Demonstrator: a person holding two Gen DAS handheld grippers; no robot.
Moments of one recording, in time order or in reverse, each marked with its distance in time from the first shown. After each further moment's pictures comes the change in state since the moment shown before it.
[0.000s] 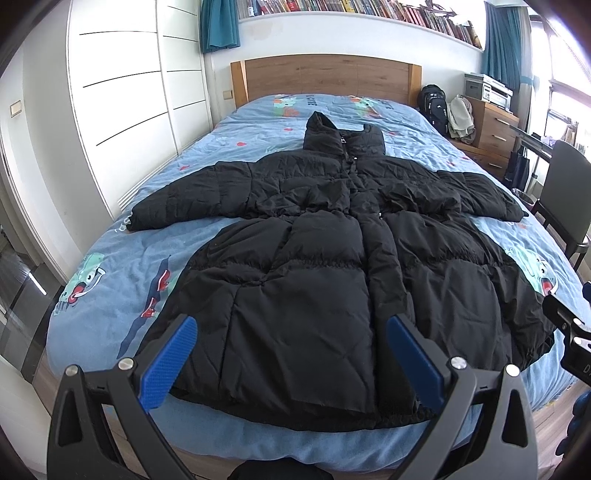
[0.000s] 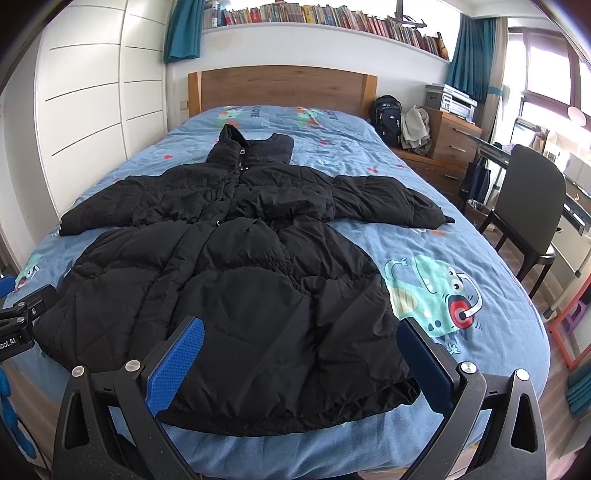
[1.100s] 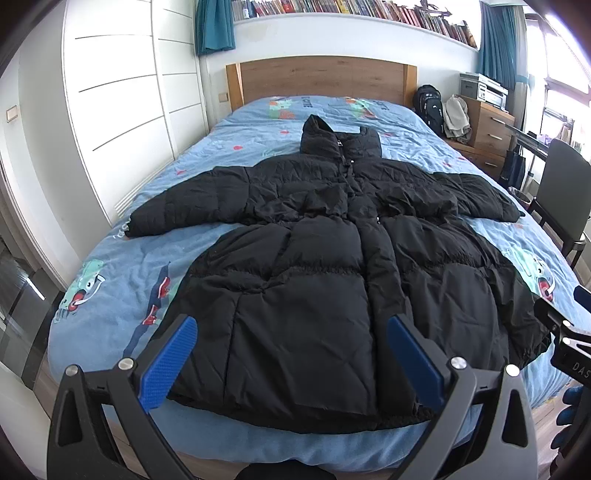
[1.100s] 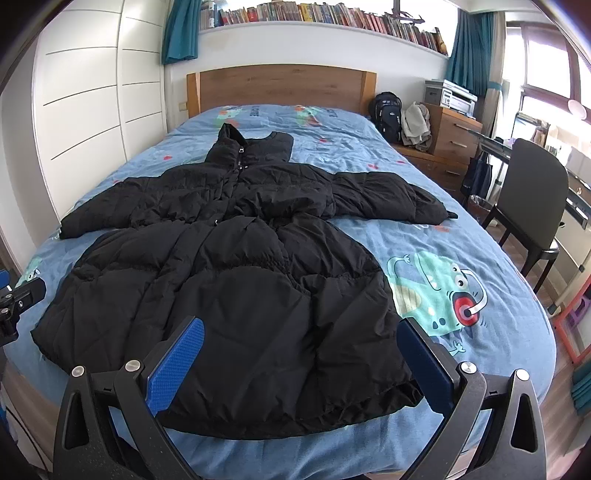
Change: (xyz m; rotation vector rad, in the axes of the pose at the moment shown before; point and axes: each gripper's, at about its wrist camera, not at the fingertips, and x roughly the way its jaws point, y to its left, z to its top) left arm -0.002 0.003 0.009 0.014 0.003 -0.017; right arm 0.010 -0.005 0.000 0.018 0.010 0.012
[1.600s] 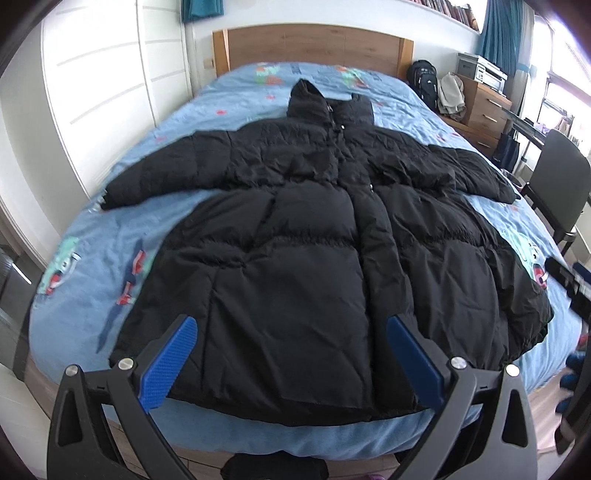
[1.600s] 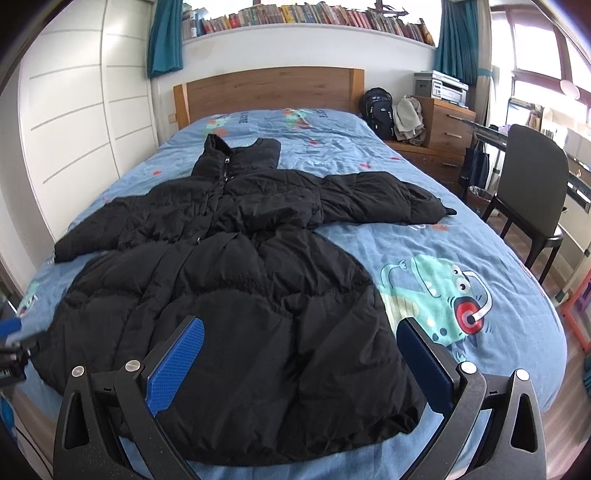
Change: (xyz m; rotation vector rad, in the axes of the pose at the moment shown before) left arm 0.040 0.004 -0.001 -0.012 0.147 -0.078; right arm 0.026 -0.034 0.023 0.082 -0.019 0.021
